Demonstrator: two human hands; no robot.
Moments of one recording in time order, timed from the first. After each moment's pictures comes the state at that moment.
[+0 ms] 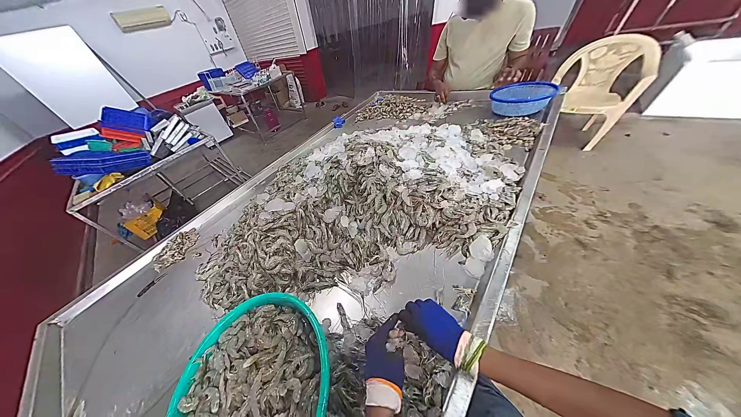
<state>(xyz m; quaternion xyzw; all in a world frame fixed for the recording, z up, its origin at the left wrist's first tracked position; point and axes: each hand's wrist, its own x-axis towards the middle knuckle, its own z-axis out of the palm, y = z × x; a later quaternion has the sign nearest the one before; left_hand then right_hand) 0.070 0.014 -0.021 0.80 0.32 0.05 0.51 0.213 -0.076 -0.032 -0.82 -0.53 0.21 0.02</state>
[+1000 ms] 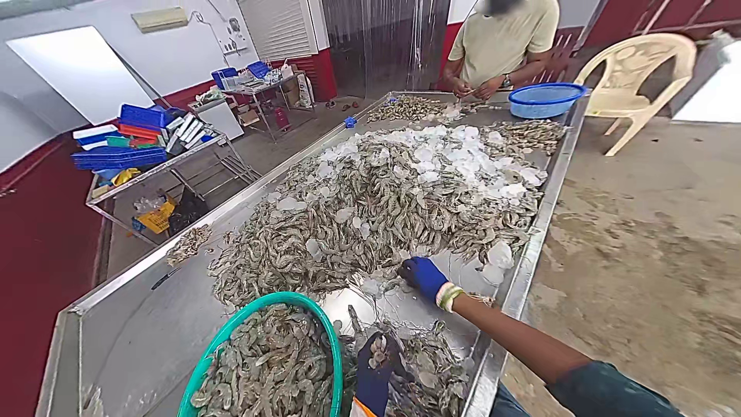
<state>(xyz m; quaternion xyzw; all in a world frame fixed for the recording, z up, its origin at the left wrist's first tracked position) 0.028 0.038 -0.014 0.63 0.32 0.17 0.69 0.314 -0.007 -0.069 -0.84 -0.51 0.14 0.08</state>
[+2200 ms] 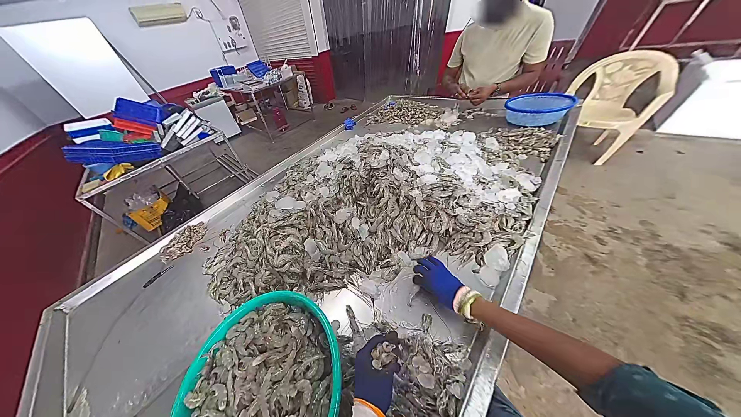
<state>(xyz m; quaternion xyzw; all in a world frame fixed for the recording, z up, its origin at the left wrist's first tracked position) 0.033 0.049 -0.050 0.74 0.30 0.16 0.58 0.326 -0.044 -0.078 -0.81 -0.58 0.10 0.03</state>
